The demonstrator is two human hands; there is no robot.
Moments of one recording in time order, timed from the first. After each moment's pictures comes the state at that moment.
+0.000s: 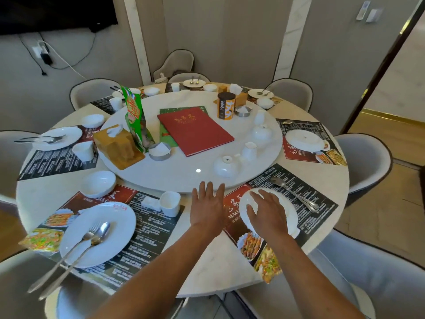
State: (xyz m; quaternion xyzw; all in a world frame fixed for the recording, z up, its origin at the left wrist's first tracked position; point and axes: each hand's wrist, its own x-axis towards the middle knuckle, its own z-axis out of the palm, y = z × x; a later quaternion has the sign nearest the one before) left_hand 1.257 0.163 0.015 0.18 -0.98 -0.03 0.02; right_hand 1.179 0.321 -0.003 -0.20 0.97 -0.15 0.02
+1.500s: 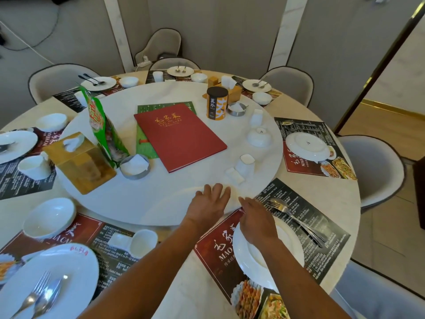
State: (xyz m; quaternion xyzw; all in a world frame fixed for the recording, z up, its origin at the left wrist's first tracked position) left_hand 1.105 0.096 -0.021 -0.04 -0.99 0.10 0.03; right_hand 1.056 0.267 -0.038 -0.23 0.96 -0.14 0.08
